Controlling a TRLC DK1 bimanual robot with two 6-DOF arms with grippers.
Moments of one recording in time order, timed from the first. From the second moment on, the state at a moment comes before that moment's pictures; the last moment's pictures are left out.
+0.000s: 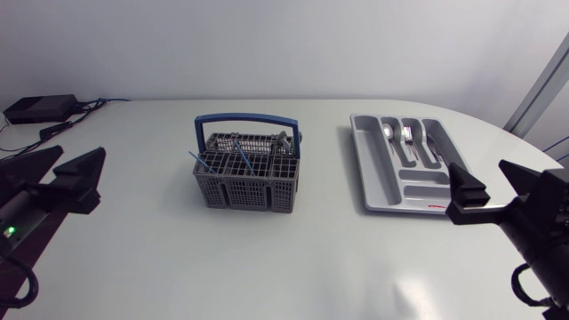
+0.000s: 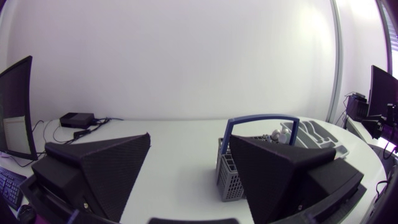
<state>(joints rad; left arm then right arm) -0.06 0.50 0.41 -0.07 0.03 0.00 0.09 0.50 0.23 0.15 0.10 -0.05</state>
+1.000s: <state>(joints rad) 0.11 1.75 1.05 -0.26 0.52 0.47 0.29 1.50 0.83 -0.08 -0.08 -0.27</state>
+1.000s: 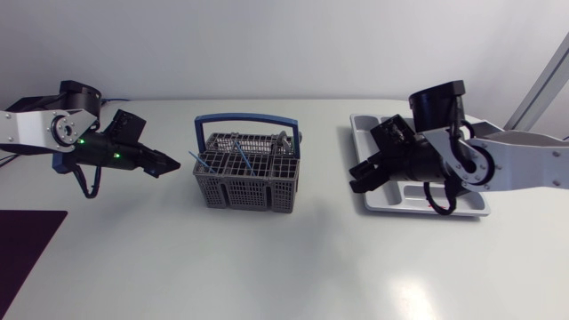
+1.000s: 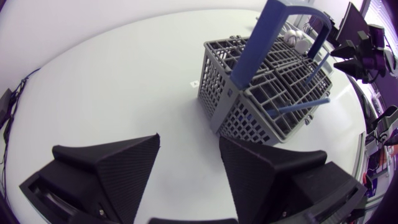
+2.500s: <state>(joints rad) -0.12 1.70 0.93 -0.25 0.55 0.52 0.55 1.57 0.86 -0.13 -0.03 -0.13</state>
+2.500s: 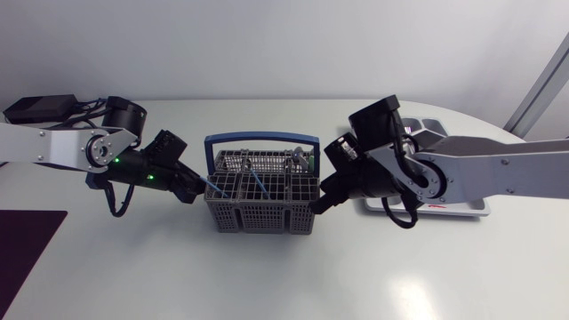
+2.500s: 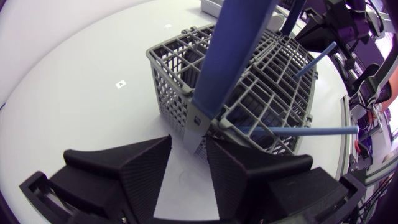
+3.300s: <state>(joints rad) 0.04 1.25 0.78 -0.27 0.60 0.58 0.60 1.06 0.78 -0.23 -0.03 -0.29</state>
